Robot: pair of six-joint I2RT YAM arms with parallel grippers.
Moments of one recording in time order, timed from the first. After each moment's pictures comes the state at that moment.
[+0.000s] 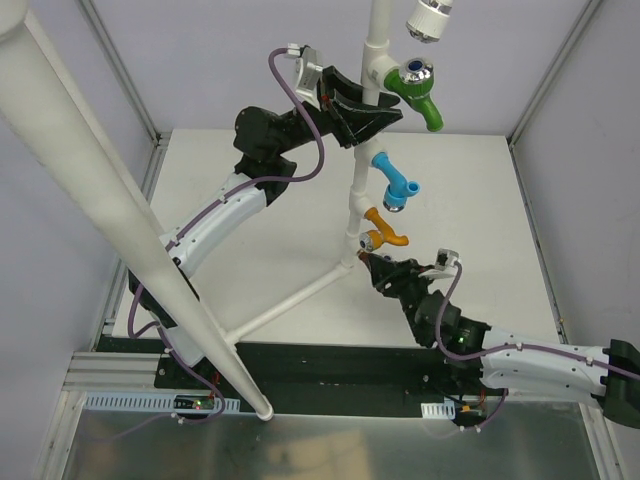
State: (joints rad) left arm -0.65 1.72 1.72 0.74 0.76 -0.60; right arm 1.22 0.72 0.25 0.45 0.87 0.70
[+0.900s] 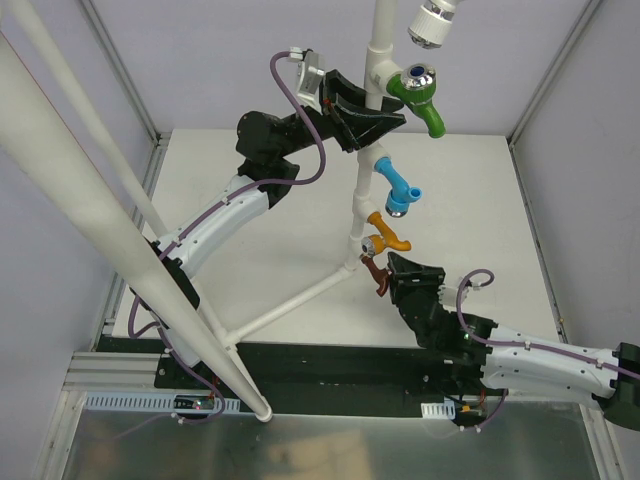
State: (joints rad) left arm -0.66 1.72 1.70 0.78 0.77 -0.63; right arm 1.21 0.70 0.35 -0.21 1.04 2.00
